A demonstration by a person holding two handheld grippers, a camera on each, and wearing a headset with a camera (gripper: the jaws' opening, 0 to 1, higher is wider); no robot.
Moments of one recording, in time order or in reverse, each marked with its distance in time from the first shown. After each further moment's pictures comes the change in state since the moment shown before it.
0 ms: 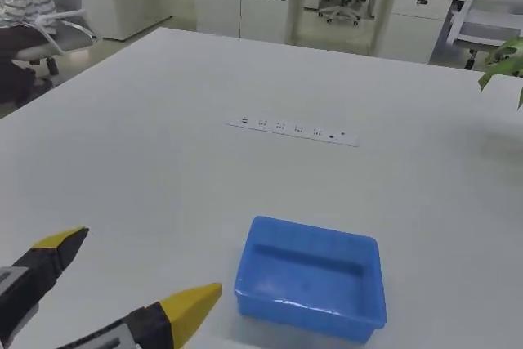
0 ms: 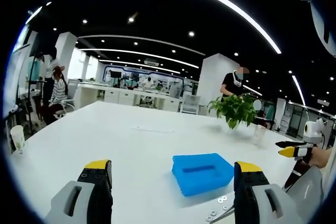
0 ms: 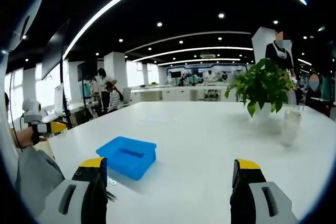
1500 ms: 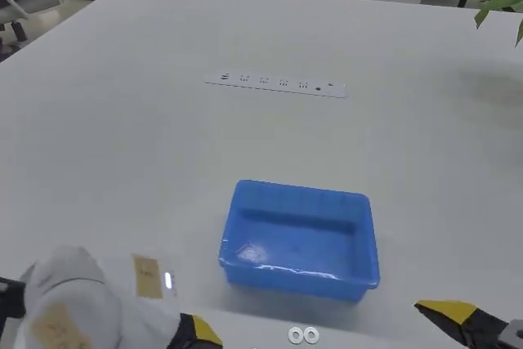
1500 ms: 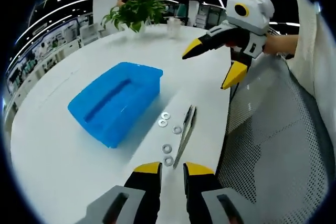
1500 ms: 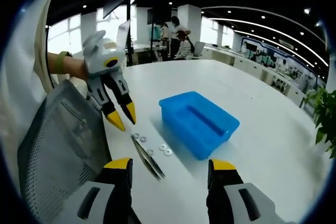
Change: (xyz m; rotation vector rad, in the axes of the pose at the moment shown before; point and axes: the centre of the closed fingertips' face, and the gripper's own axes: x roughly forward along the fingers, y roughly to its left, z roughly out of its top) left arm 0.011 -0.079 -0.147 0.584 0.783 -0.704; right arm 0.037 0.127 -0.068 -0.374 0.392 0.526
